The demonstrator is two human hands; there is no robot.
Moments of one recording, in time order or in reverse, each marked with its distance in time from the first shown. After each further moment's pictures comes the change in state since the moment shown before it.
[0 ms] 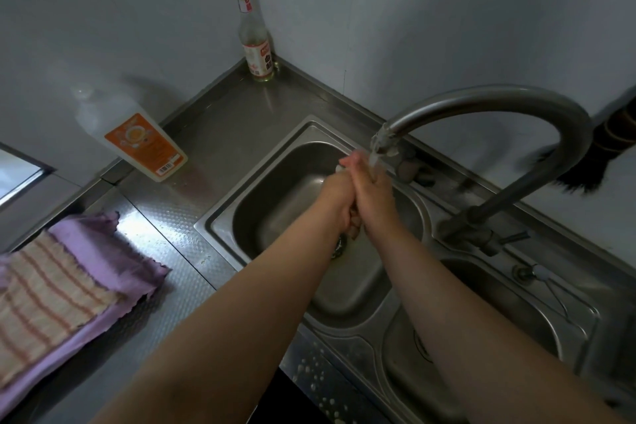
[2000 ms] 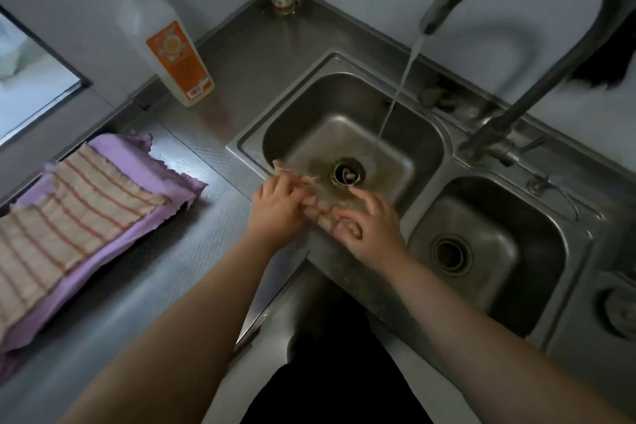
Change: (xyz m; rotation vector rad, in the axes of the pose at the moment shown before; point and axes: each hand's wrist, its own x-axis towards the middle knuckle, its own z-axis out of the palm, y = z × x) left_hand -0.074 -0.155 -0.211 1.593 0.245 0.741; right_hand -0.173 0.137 0.029 -1.015 -0.133 -0.361
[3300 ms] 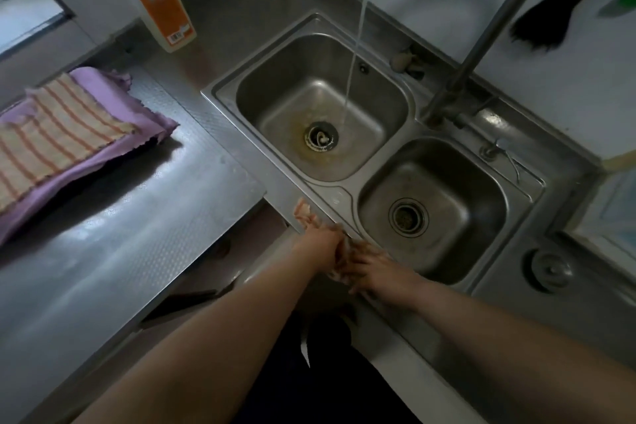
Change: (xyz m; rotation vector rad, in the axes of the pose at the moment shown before) left_hand -0.088 0.180 0.085 -0.063 -0.651 -0.046; right_hand -0.161 0.133 -0.003 -0.228 -0.641 -0.530
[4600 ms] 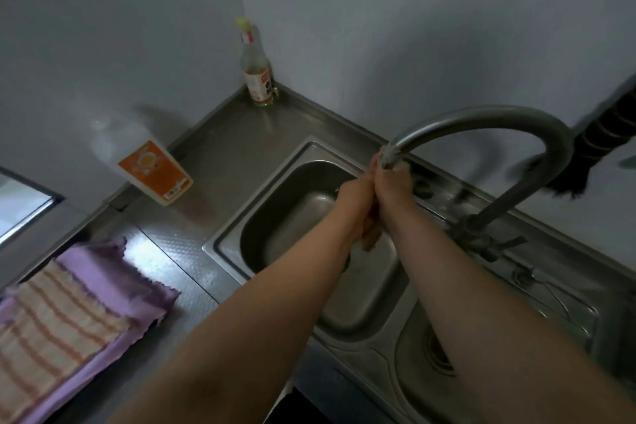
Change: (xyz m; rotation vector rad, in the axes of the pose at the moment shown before) left_hand 0.132 0.009 -0.324 -1.606 0.244 -0.098; right_hand 0.200 0.090 -0.366 1.384 1.221 0.769
